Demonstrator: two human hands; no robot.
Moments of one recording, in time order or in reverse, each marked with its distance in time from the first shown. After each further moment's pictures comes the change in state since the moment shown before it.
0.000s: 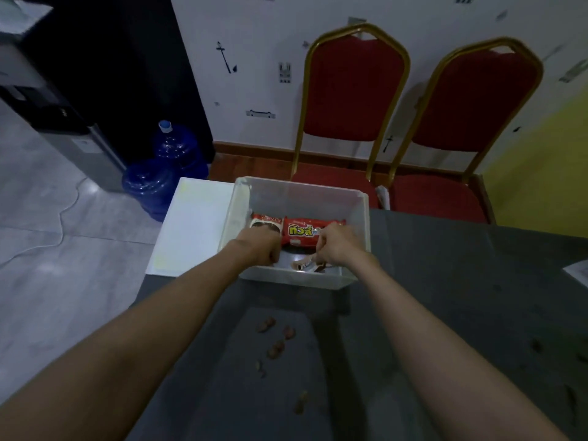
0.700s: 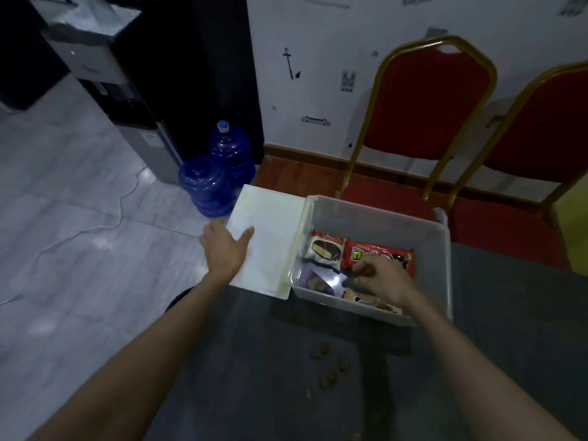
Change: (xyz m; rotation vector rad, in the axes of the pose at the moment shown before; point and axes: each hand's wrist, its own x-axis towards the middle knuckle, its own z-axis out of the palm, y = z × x) left_hand -0.057 -0.139 0.037 -0.811 0.721 -0.862; right_hand 0.027 -0.014 0.032 0.102 -0.088 -0.176
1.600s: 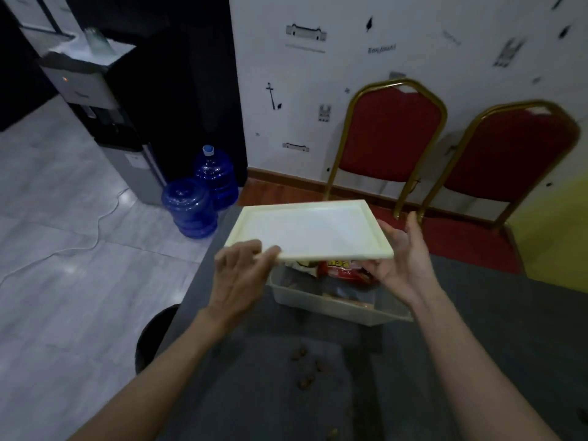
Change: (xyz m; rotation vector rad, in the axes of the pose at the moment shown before) left_hand -0.104 0.028 -0.031 0.256 0.382 1.057; right_hand -0.067 -0.032 -0.064 1.523 0.077 0.071
